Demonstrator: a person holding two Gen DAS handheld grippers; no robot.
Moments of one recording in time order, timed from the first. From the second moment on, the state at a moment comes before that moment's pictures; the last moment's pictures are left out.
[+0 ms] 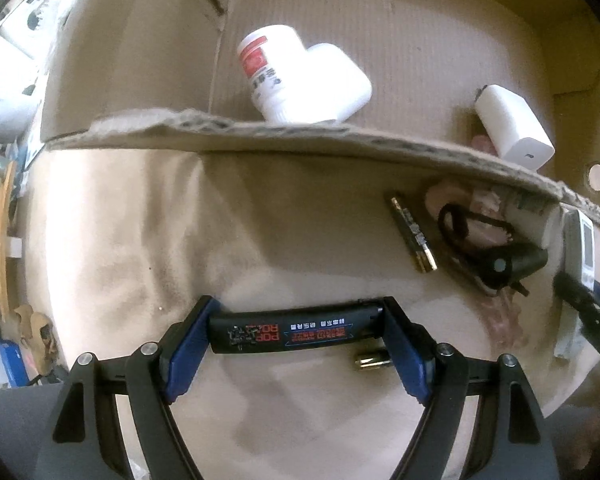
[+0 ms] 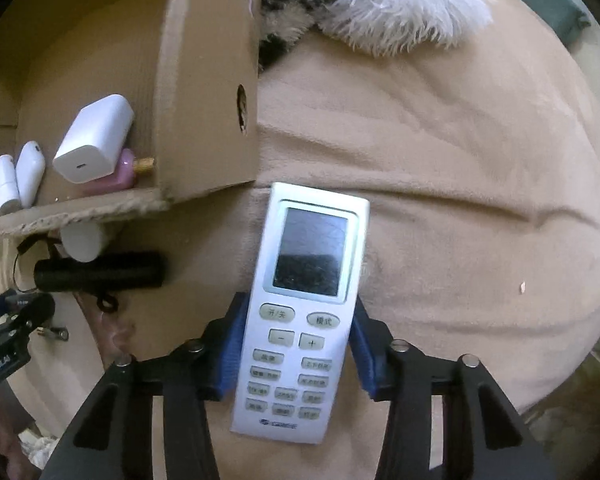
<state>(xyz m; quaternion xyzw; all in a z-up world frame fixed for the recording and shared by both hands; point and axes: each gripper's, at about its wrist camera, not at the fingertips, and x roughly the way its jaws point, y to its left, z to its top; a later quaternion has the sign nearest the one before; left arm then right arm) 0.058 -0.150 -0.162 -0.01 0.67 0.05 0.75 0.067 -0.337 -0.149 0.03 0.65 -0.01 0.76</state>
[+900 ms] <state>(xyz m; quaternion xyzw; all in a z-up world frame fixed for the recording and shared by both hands) -0.005 -0.105 -0.055 0.00 0.56 0.05 0.83 -0.026 -0.347 -0.028 0.13 0.51 0.12 0.84</state>
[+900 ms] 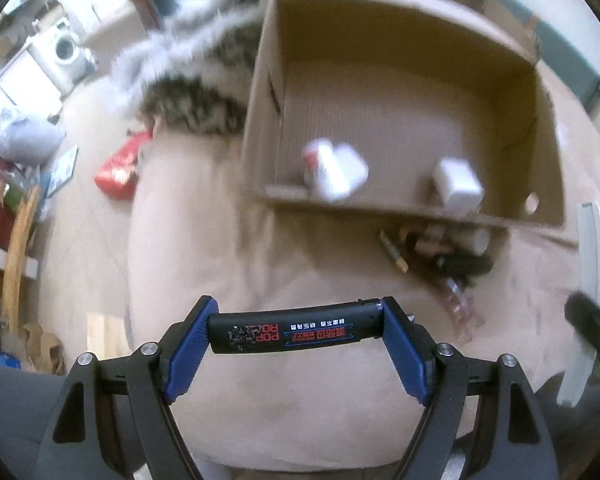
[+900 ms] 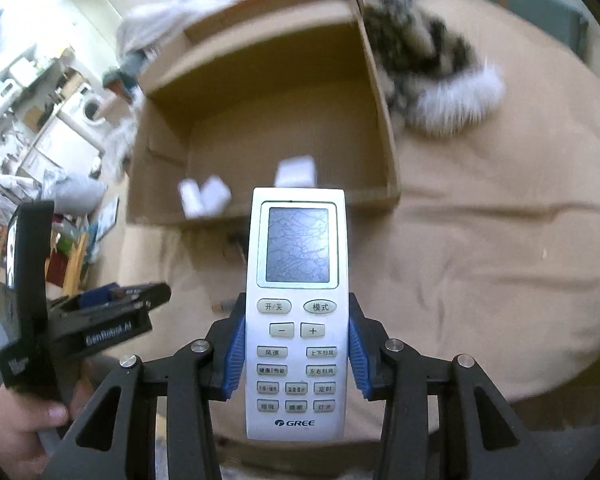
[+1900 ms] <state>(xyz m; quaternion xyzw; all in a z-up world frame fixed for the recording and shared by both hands) 0.140 -0.140 -0.038 0.00 0.52 -0.02 0.86 0.143 -0.332 -0.047 0.11 0.49 0.13 0.85</state>
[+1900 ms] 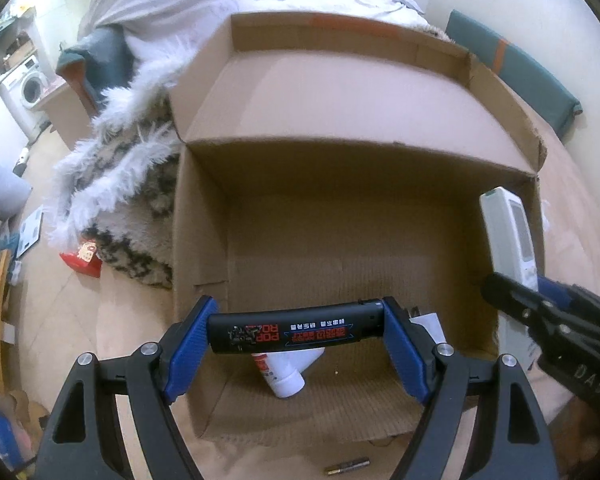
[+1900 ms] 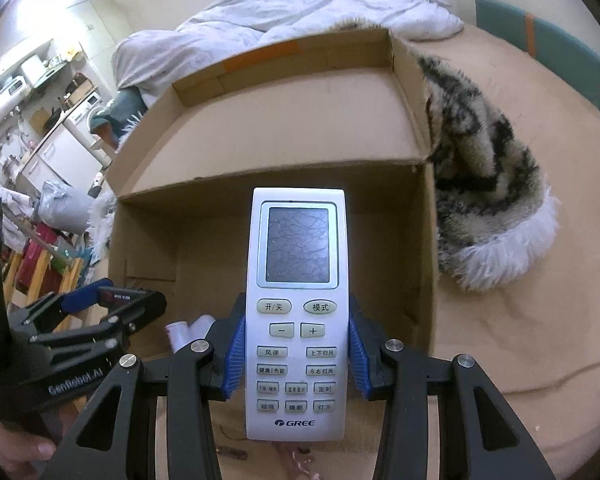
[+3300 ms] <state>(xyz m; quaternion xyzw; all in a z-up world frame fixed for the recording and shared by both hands) 0.144 -0.132 -0.049 -0.05 0.52 0.00 0.85 0.162 -0.328 -0.073 0.11 0.50 0.10 0.85</state>
